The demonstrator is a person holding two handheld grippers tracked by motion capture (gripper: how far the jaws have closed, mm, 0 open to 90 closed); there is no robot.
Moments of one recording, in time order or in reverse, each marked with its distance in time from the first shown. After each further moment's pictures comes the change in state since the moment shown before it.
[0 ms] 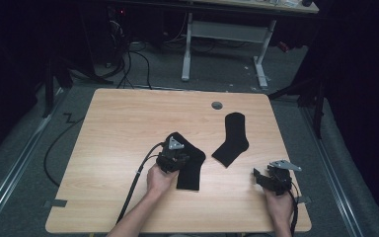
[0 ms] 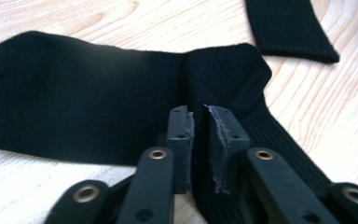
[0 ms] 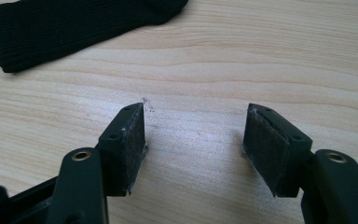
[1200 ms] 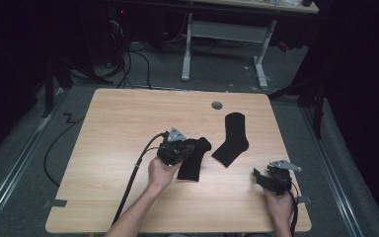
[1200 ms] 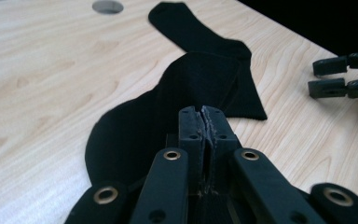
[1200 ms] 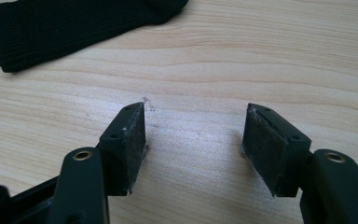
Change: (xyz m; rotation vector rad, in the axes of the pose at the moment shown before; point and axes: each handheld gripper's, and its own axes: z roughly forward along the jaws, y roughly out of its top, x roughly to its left) left arm -0.015 0.038 -0.040 -0.126 -0.070 0.017; right arm 0.000 0.000 0.000 0.001 -0.002 0.001
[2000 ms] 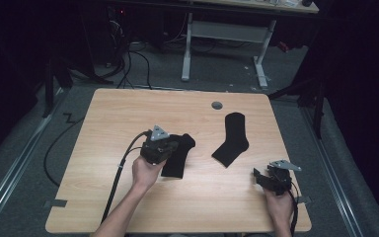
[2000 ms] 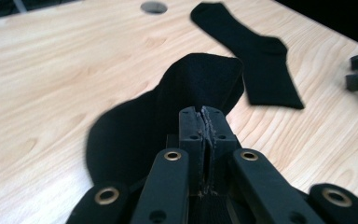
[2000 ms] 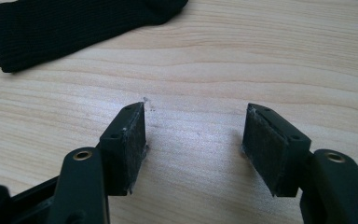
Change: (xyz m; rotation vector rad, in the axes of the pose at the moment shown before) left arm 0.020 -0.001 -0.036 -0.017 0.094 0.016; right arm 0.000 0.000 0.000 0.000 -0.001 0.001
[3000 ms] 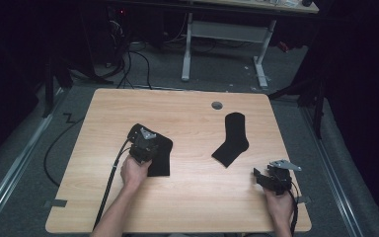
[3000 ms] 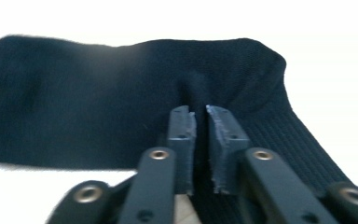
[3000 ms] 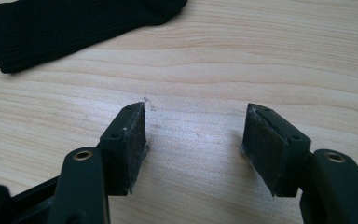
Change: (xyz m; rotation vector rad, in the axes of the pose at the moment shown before) left arm 0.065 -0.053 0.037 0.200 0.266 -0.081; right arm -0.001 0.000 0.000 0.000 -0.001 0.002
